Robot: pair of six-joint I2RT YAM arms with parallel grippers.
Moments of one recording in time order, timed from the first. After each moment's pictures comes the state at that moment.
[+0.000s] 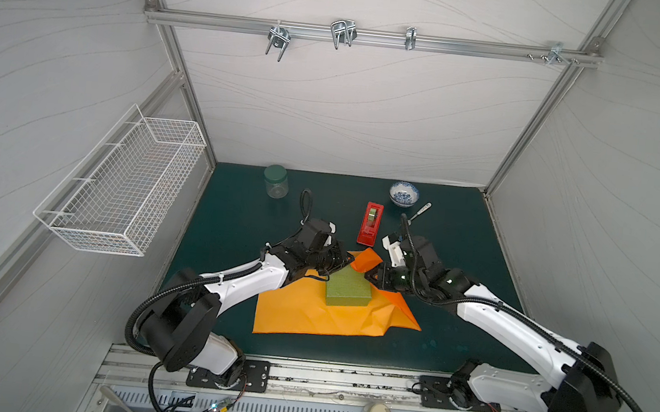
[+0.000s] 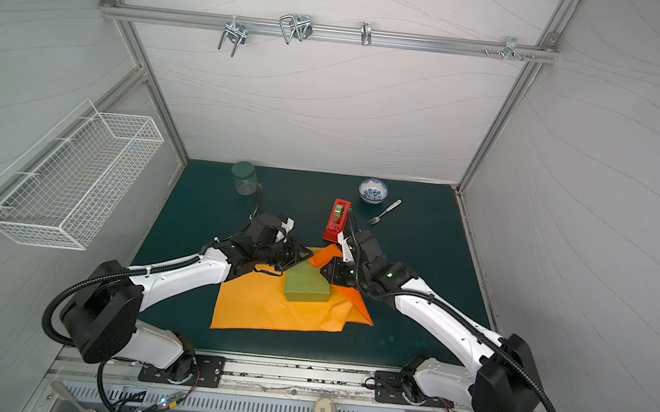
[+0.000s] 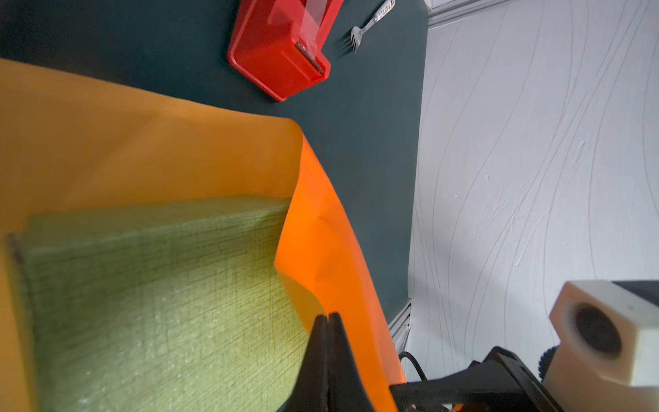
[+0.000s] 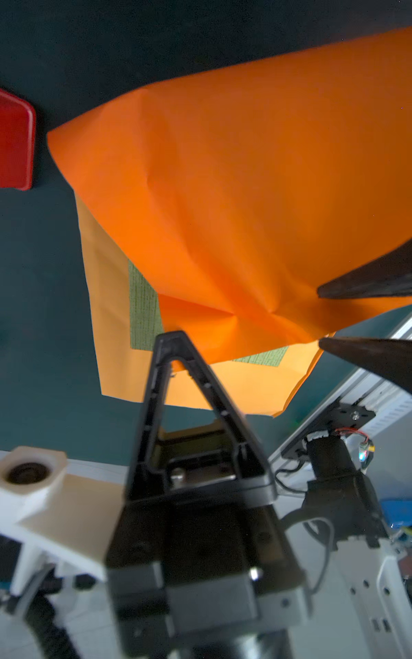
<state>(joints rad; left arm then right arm) -0.59 1.45 0.84 -0.05 0.39 -1.05 0.77 1.19 0.85 -0.43 -0.30 0.69</state>
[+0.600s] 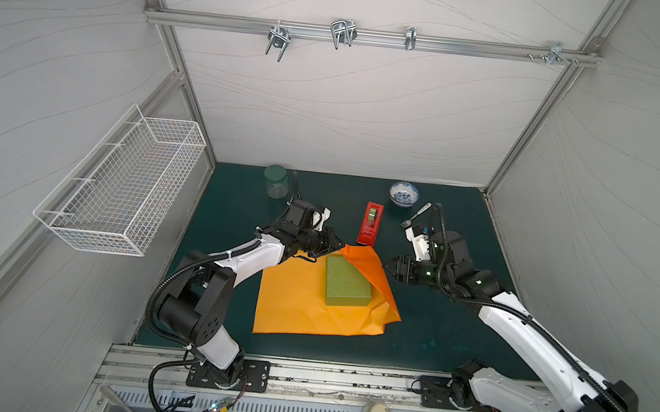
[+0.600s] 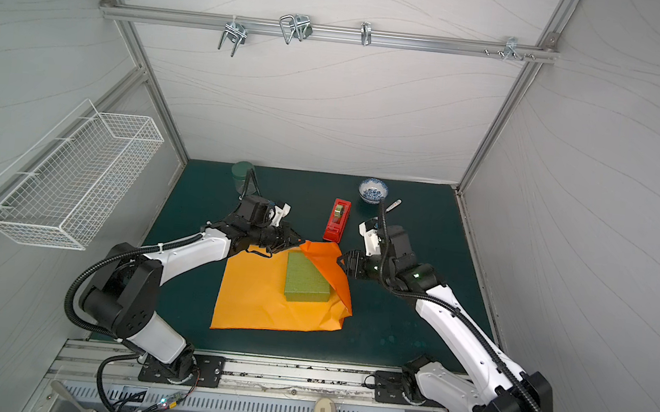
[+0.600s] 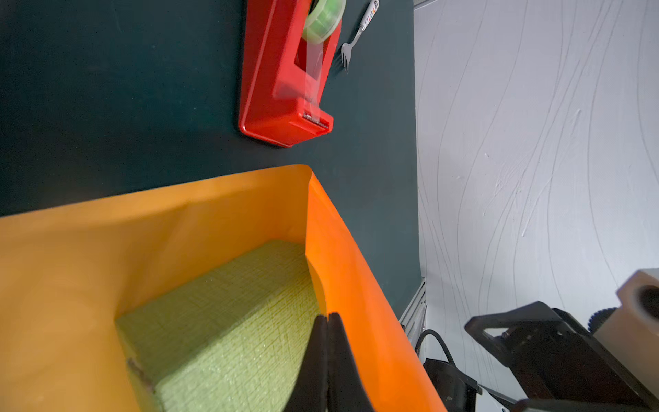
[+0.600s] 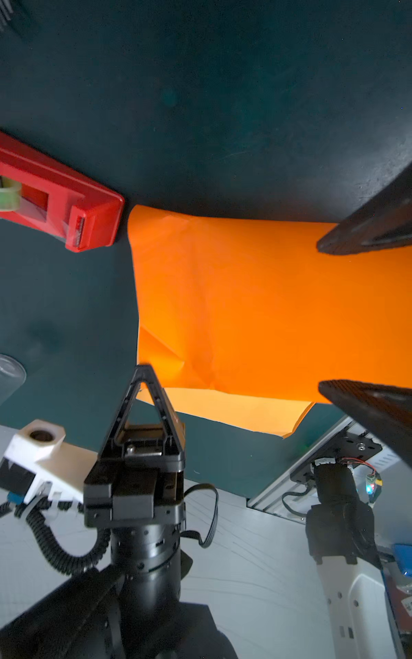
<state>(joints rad) -0.38 1.59 0.96 -0.10 0.64 -0.76 0.57 1.07 0.85 -0.52 -0.36 0.47</state>
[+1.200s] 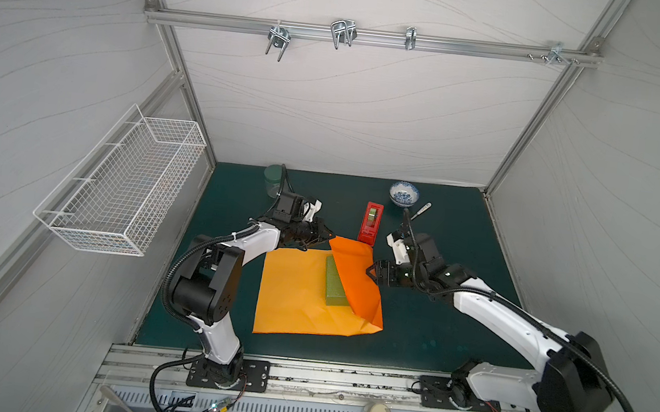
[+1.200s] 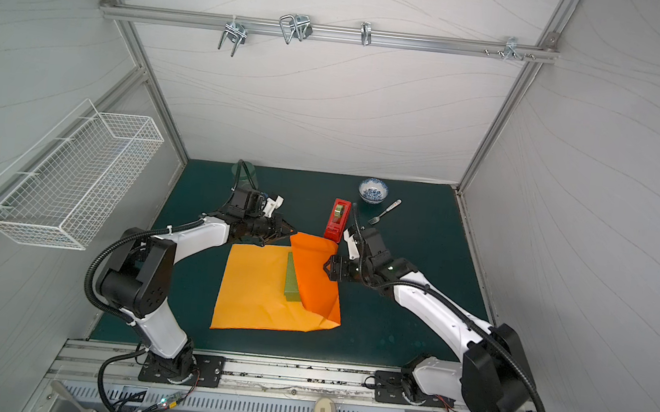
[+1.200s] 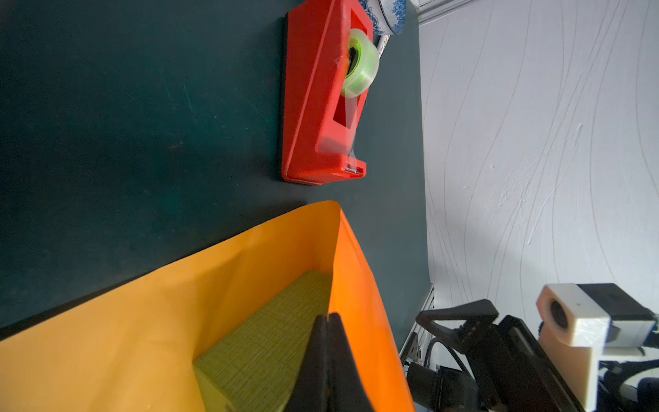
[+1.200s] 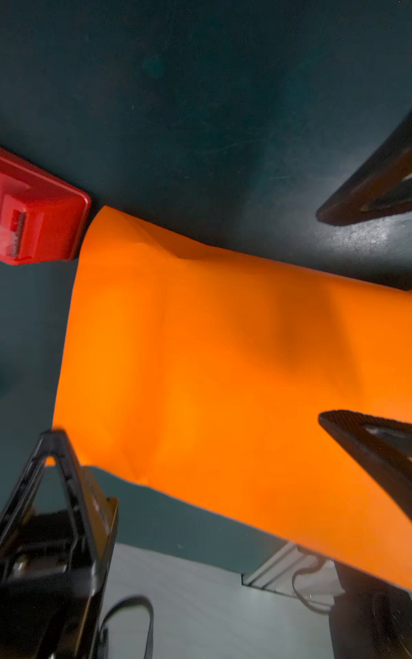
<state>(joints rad) -0.26 1.72 1.03 -0.12 0.75 -0.64 0.67 1.30 0.83 -0.40 -0.23 0.46</state>
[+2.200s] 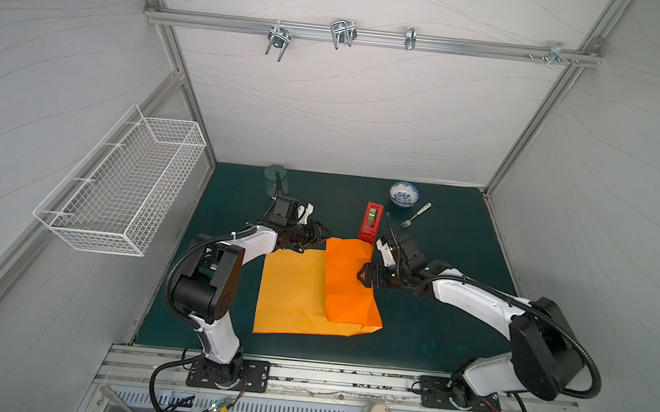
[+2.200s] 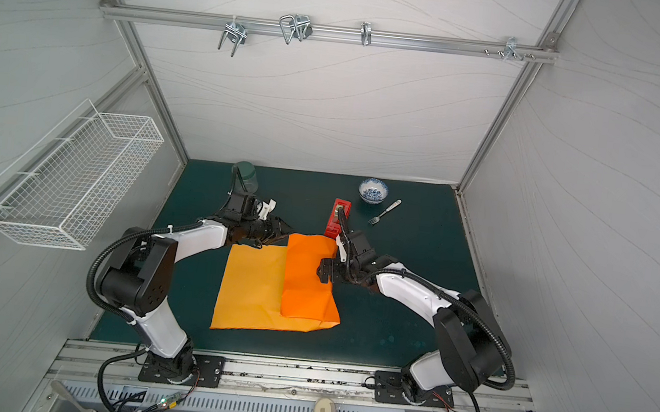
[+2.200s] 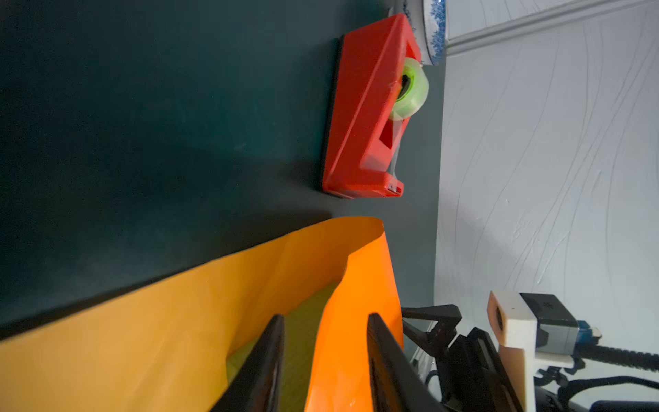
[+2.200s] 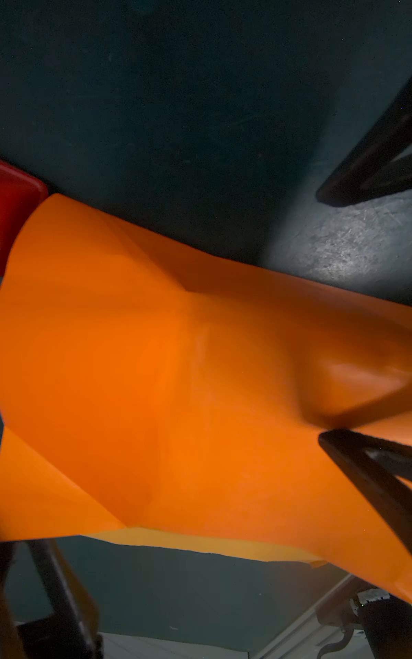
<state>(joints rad) -0.23 1.68 0.94 -0.07 0.66 -0.74 0.70 1.46 0.83 -0.31 -0.20 0.46</state>
